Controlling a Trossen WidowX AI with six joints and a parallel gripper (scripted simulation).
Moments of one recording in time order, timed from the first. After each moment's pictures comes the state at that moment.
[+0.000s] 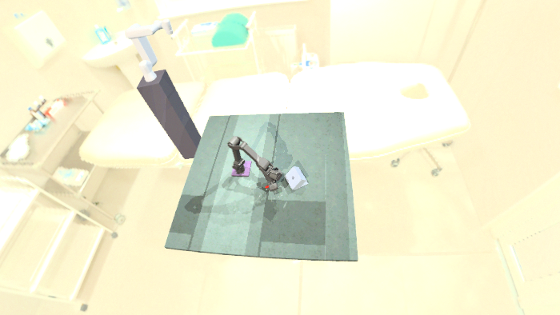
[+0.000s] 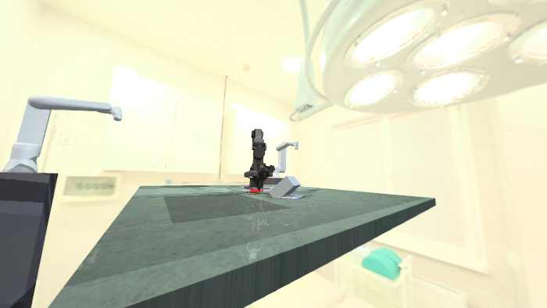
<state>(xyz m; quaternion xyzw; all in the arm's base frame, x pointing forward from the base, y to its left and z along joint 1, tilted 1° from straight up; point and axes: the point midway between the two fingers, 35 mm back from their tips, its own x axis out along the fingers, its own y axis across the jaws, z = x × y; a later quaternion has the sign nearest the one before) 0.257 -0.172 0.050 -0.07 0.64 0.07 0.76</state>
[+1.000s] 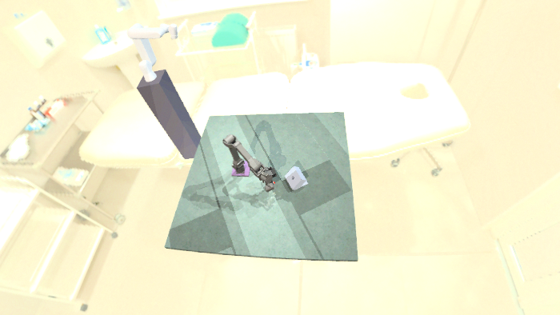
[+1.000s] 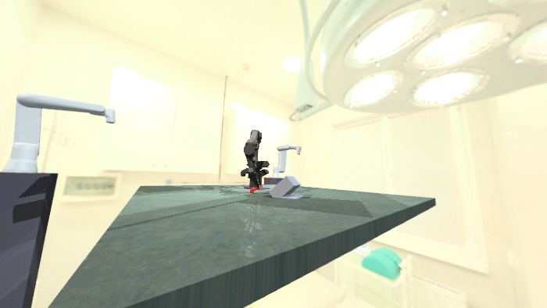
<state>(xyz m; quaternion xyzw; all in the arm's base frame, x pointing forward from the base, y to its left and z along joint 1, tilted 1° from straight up) 0.243 -0.175 0.064 -0.06 0.53 0.08 0.84</state>
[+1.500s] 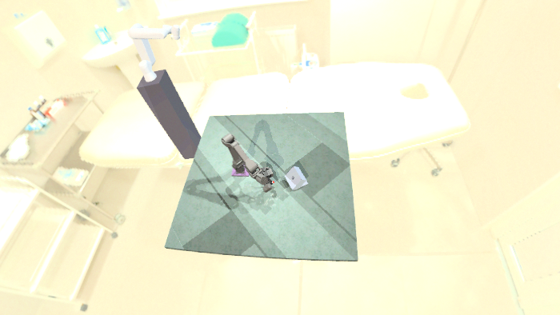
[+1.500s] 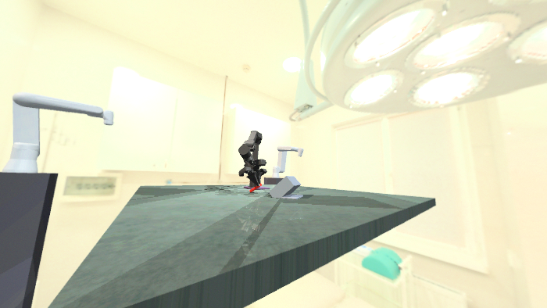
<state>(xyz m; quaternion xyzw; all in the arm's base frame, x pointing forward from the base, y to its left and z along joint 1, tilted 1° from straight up) 0.234 -0.177 0.069 -0.06 0.48 0.08 0.87</state>
